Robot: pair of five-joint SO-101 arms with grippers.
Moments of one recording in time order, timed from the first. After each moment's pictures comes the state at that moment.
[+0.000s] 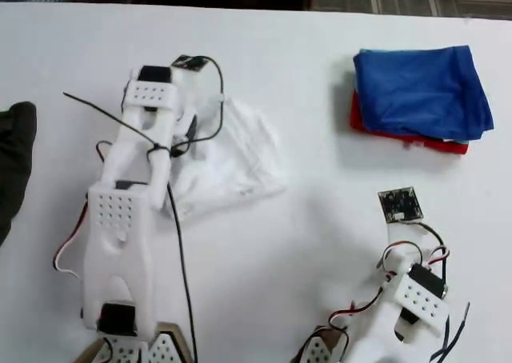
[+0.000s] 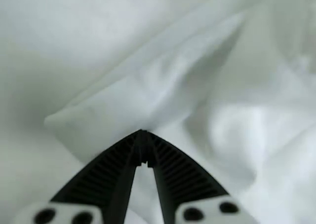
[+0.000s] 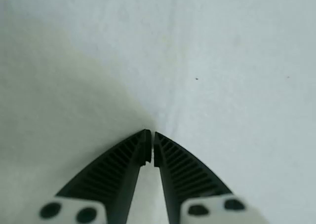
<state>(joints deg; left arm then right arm) -2.6 50.5 -41.2 91.6 -8.6 32.4 -56.7 85.9 48.1 45.8</state>
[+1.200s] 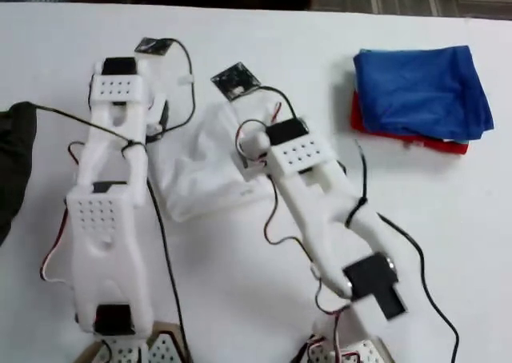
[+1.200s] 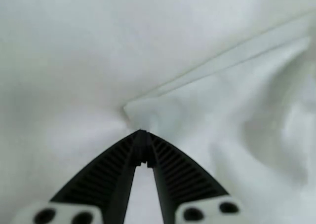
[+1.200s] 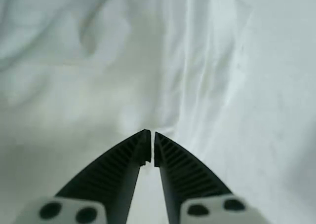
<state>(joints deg) -9.0 48.4 -41.5 90.4 -7.9 -27.8 3.9 12.6 61.4 12.5</state>
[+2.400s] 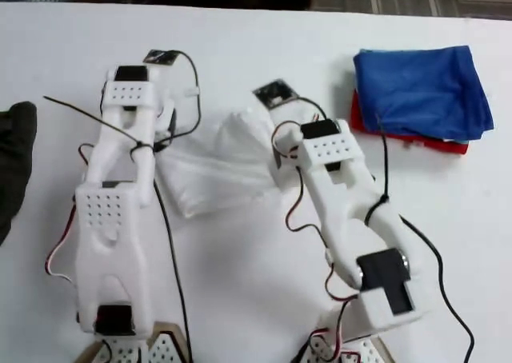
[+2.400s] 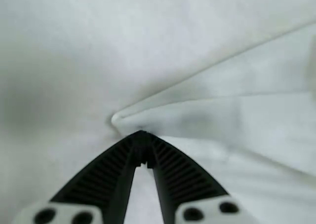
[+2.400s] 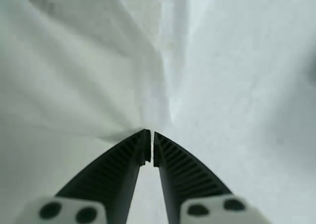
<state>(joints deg) -7.7 52.4 -42.2 88.5 -5.5 -17.8 1.3 20.0 62.9 17.3</state>
